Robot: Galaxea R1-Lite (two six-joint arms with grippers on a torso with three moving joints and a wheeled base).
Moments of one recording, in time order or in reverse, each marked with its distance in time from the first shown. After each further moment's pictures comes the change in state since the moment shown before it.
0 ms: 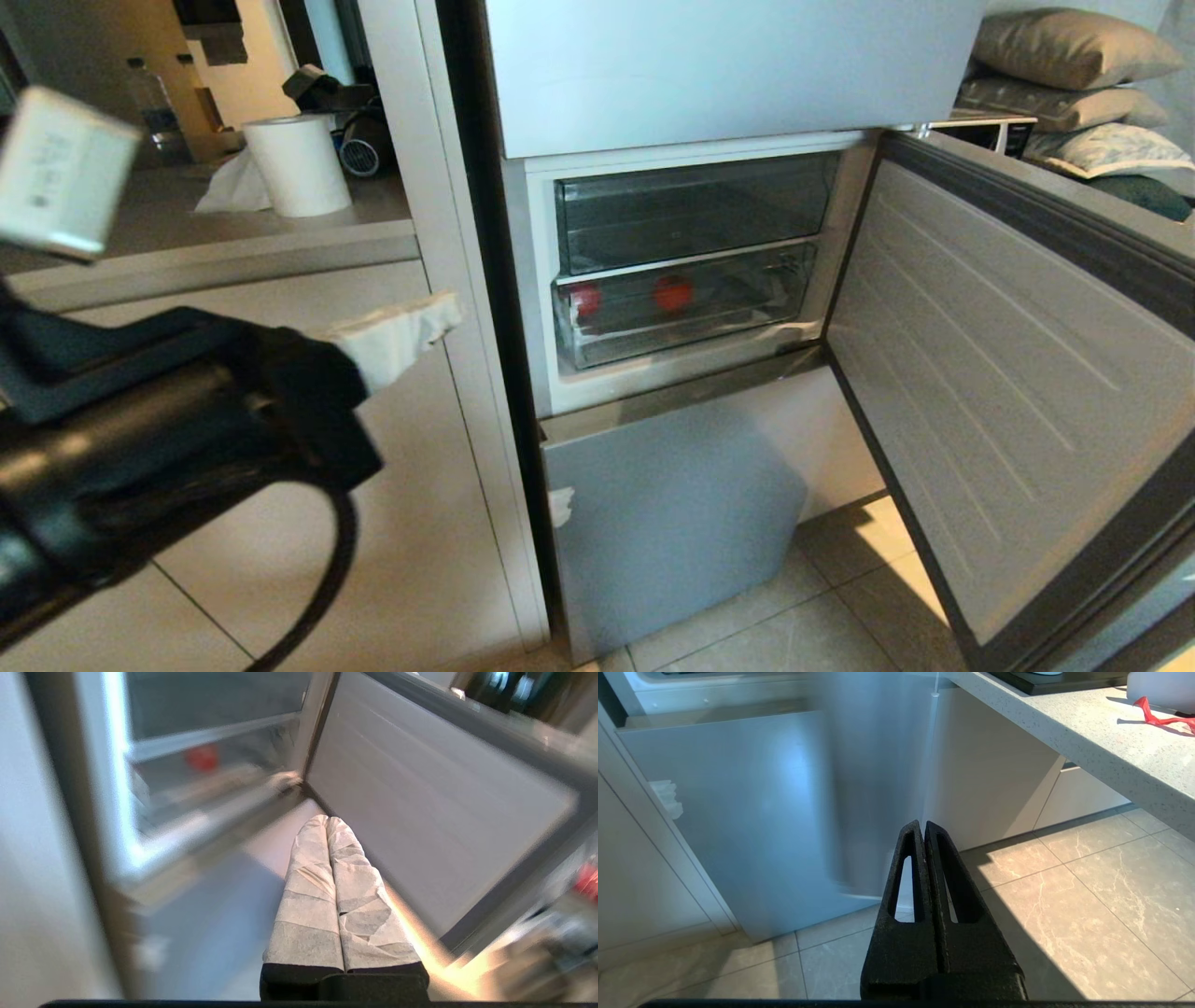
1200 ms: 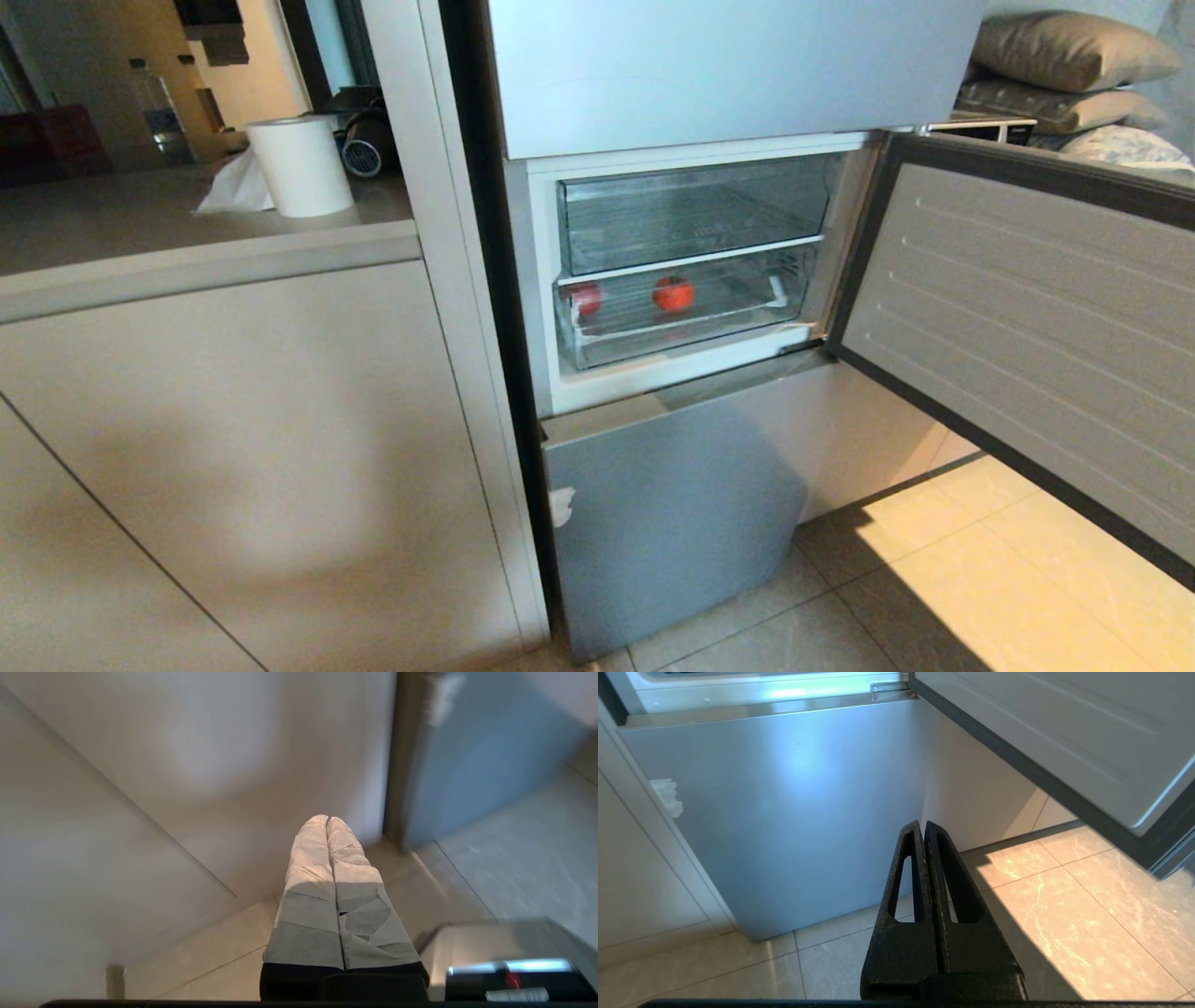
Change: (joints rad) left arm 0.907 -0.897 0.670 0.642 -0.247 0.348; right arm -0.001 0.000 0.000 0.001 0.000 -0.005
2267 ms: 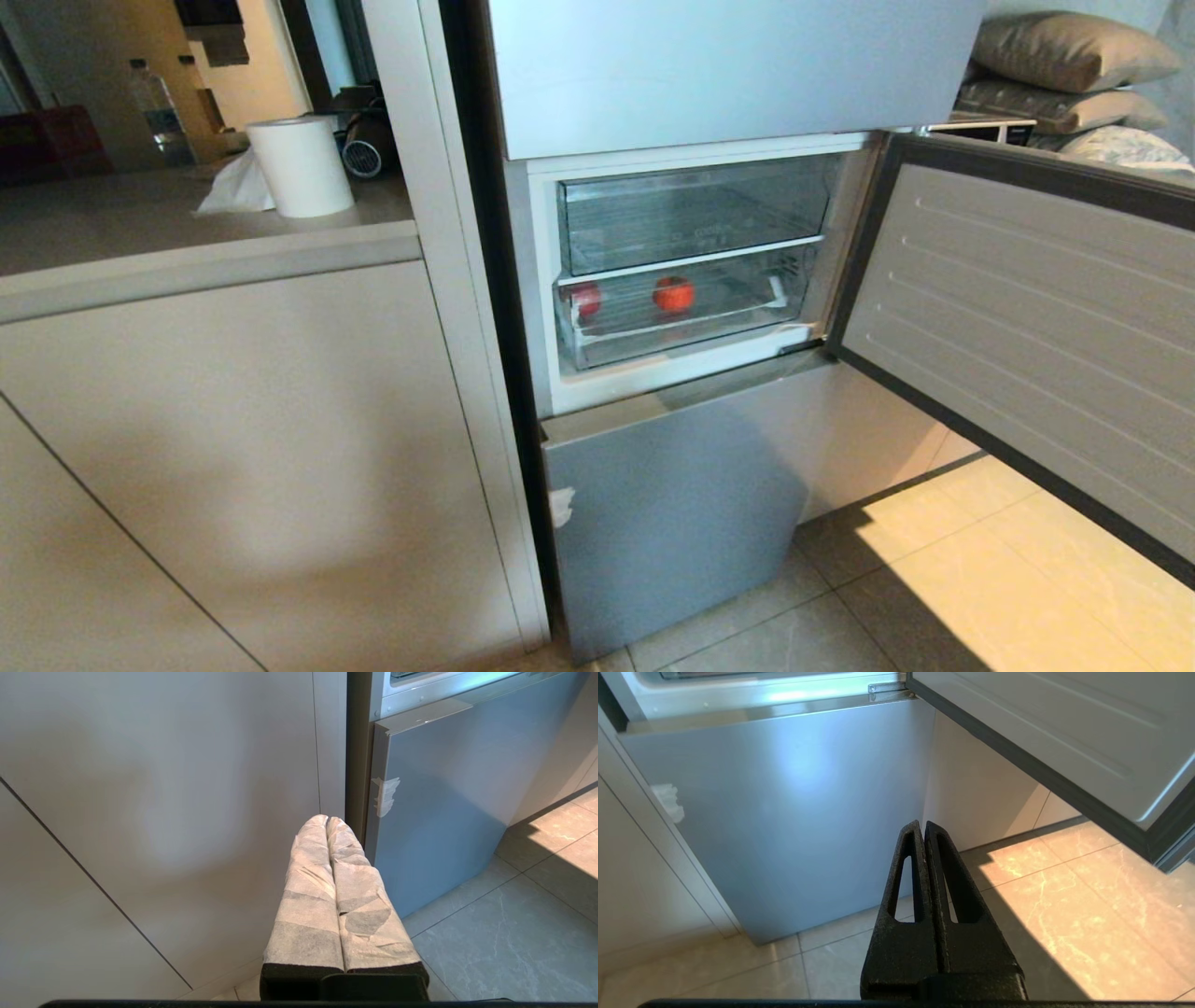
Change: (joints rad) left arm -0.146 -0.281 0.032 -0.035 0.047 -0.151; right arm 0.000 0.000 0.000 0.001 -0.006 0.030
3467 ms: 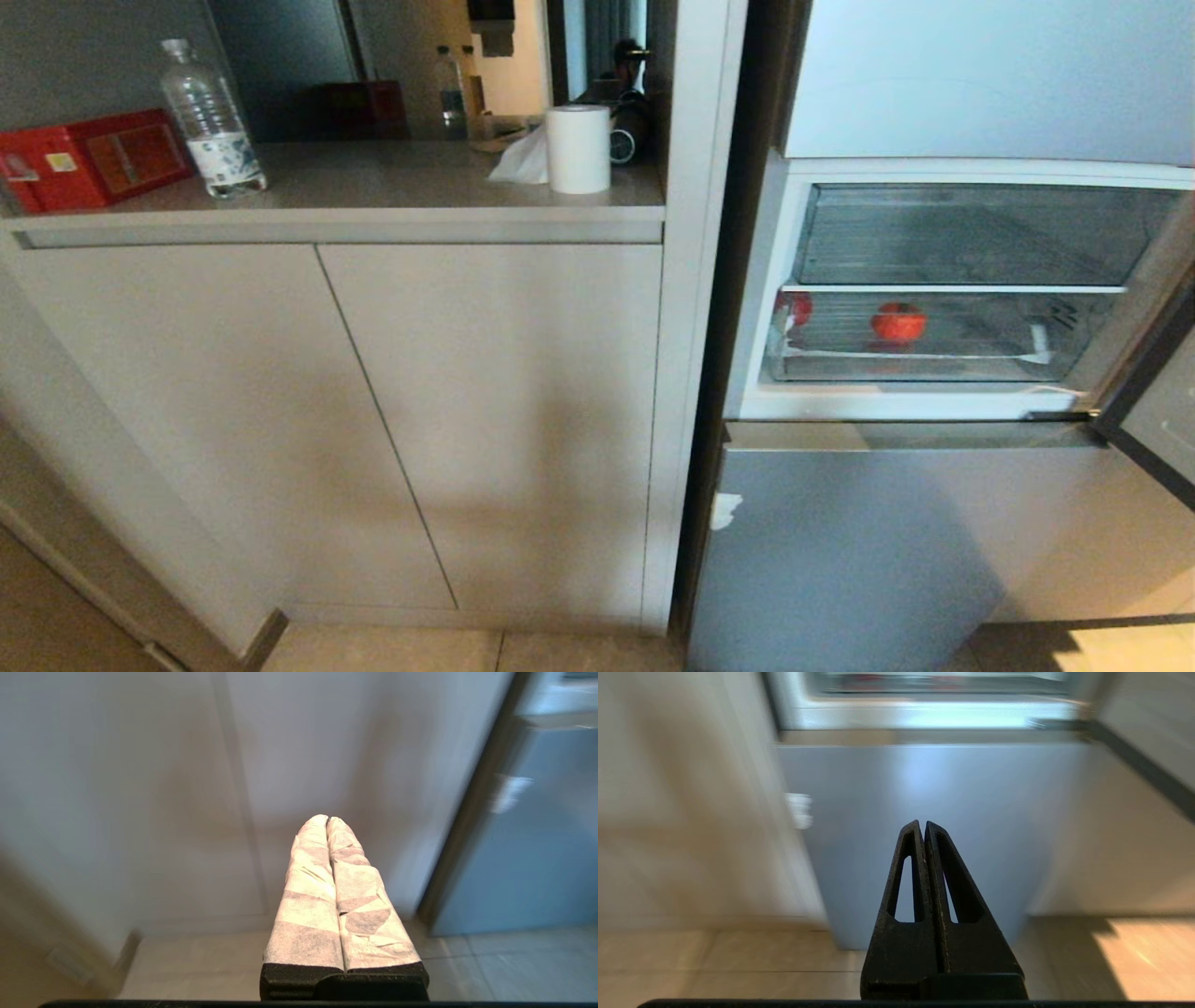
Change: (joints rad) left arm 0.001 -0.001 0.000 0.000 0.025 -0.051; right arm 0.000 0.000 0.001 -0.002 -0.008 0.022
